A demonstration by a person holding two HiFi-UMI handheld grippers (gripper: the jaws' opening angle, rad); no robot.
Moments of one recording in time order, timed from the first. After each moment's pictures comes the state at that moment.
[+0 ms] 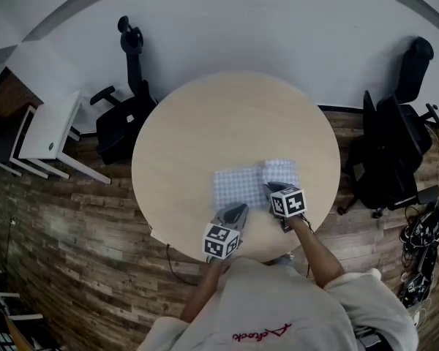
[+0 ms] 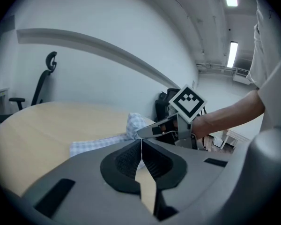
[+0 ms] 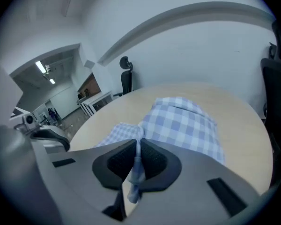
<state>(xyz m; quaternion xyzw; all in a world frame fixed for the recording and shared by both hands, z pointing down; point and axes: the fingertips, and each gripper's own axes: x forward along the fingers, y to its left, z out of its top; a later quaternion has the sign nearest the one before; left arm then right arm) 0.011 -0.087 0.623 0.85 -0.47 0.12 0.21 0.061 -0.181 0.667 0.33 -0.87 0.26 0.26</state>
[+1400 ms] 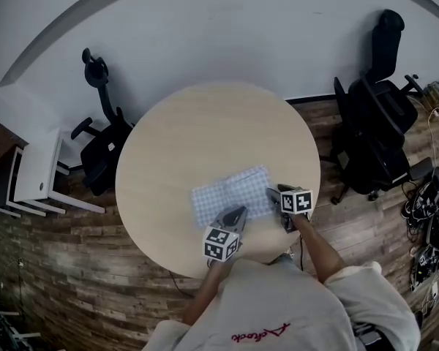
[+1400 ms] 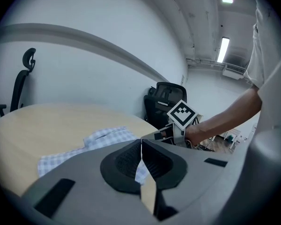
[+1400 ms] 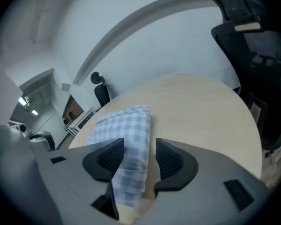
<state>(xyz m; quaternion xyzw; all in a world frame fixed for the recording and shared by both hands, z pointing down) 0.075 -0.121 0.624 0.88 -0.41 0.15 0.20 0.176 -0.214 0.708 0.42 -0.81 0.37 0.17</state>
